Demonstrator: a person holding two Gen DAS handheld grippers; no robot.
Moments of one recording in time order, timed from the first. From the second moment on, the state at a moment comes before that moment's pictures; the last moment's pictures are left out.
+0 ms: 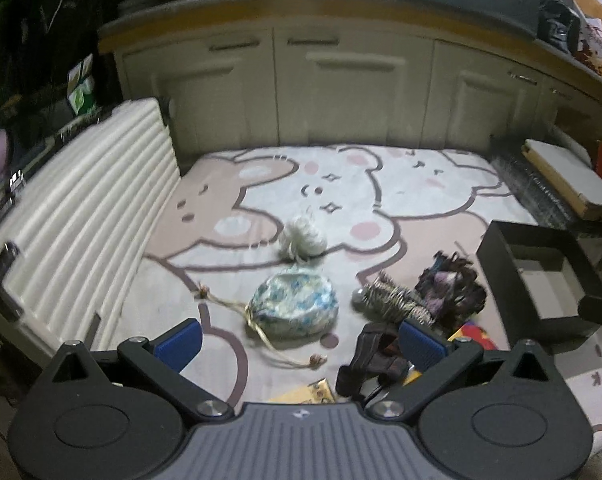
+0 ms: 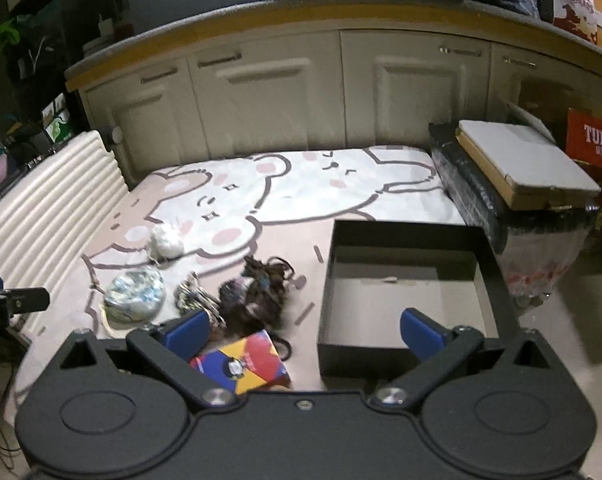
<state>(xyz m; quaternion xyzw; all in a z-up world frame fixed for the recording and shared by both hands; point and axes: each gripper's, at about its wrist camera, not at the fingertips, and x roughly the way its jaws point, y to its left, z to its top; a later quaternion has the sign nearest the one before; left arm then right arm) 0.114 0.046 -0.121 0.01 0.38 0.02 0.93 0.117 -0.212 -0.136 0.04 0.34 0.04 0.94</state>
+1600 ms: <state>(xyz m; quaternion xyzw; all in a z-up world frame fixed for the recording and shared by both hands) 0.114 0.092 -0.270 -0.04 0.45 0.06 0.89 0.104 -0.181 -0.278 -0.03 0.36 0.09 0.93</state>
